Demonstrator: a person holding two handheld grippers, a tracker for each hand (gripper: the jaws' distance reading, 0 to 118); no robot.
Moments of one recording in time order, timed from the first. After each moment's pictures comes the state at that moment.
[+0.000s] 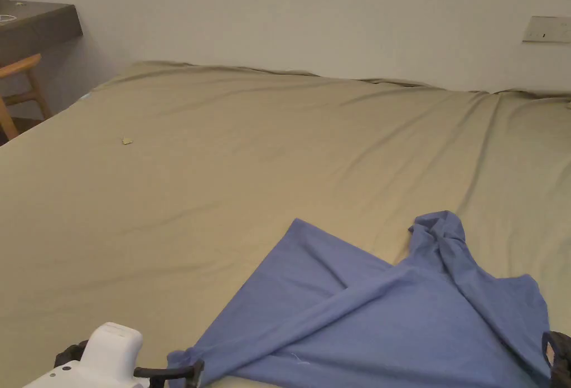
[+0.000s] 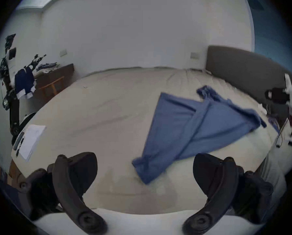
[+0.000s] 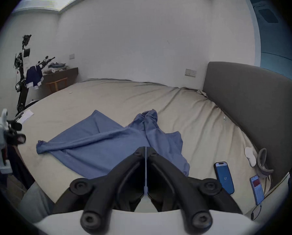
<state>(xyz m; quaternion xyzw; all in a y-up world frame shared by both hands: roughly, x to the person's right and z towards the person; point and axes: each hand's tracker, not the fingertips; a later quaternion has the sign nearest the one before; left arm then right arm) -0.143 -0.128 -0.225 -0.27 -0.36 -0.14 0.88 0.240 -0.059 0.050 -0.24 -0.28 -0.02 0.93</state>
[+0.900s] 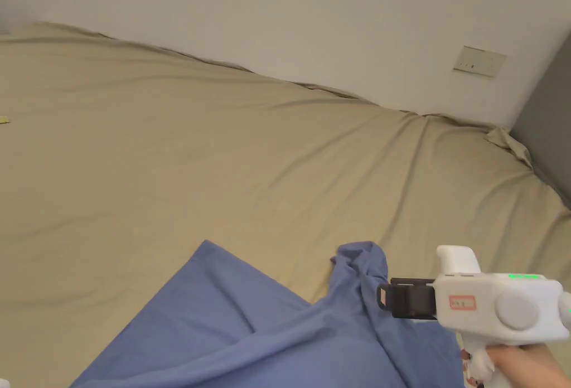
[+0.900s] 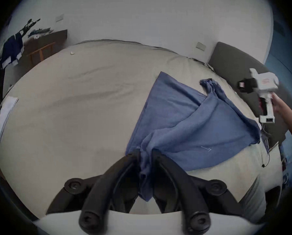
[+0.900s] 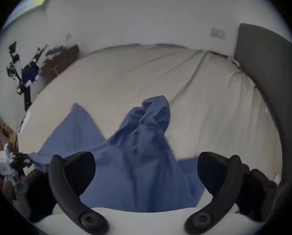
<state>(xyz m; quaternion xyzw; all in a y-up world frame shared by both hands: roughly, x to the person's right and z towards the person) -0.091 -0.160 -0.291 -0.39 -0.37 -0.06 0.84 0.468 -0.101 -0.166 -0.42 -0.18 -0.12 0.88</state>
